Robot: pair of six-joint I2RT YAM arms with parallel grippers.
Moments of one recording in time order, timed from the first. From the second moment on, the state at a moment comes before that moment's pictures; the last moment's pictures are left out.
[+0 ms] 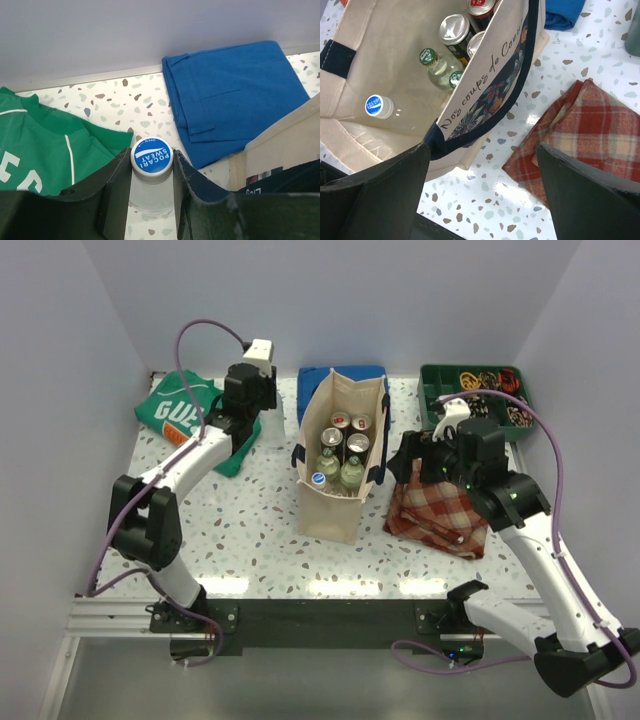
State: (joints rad) left arm -0.36 1.68 1.35 0.07 -0.20 -0.07; right arm 0.41 0.97 1.17 -0.72 -0.06 0.27
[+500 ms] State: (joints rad) left arm -0.35 1.74 1.33 0.14 -0.21 -0.07; right arm 0.41 0.97 1.17 -0.72 -0.04 0.27
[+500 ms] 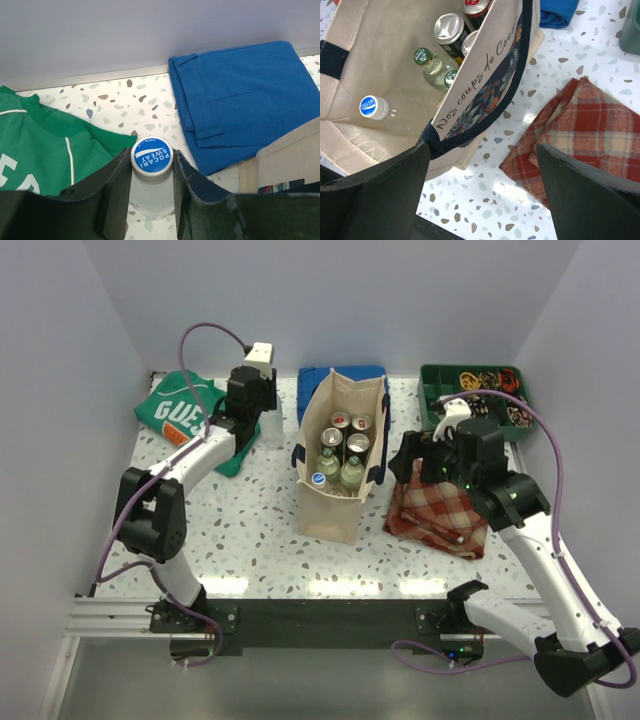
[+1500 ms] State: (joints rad) left arm -0.35 1.75 1.25 0.27 -0.26 -0.05; right arm 0.41 0.98 1.17 -0.73 -0.04 0.27
